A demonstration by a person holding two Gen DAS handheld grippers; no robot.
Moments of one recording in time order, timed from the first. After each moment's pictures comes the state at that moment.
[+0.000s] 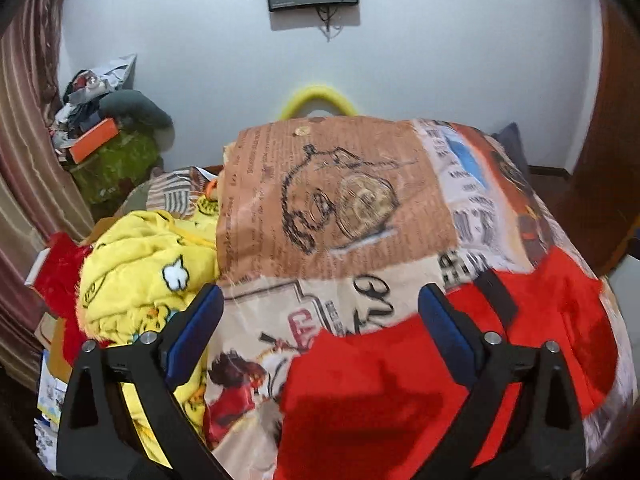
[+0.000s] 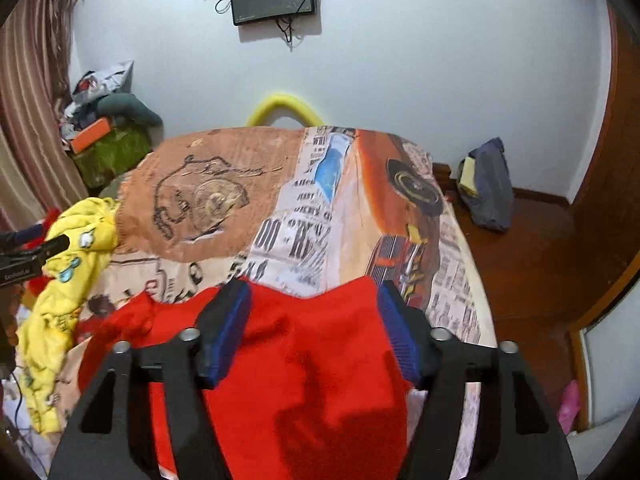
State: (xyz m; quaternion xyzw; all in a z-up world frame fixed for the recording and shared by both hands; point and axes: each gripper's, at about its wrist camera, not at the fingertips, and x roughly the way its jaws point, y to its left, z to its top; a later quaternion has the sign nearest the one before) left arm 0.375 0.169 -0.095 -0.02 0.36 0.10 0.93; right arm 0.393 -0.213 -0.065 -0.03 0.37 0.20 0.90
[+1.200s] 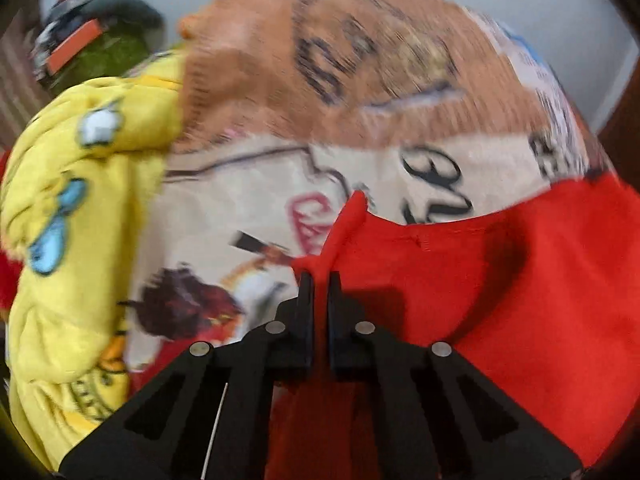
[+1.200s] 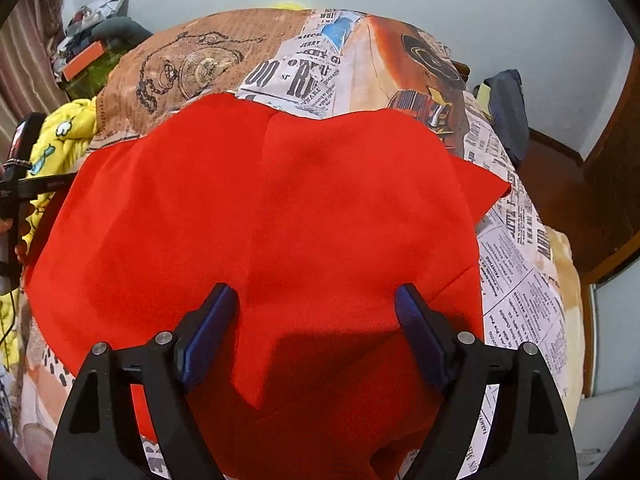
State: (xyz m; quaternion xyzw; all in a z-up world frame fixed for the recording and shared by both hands) left arm 0.415 0.224 -0.258 -0.09 0.49 0.11 0.86; right arm 0.370 -0.212 -0.196 -0.07 0.49 0.20 0.85
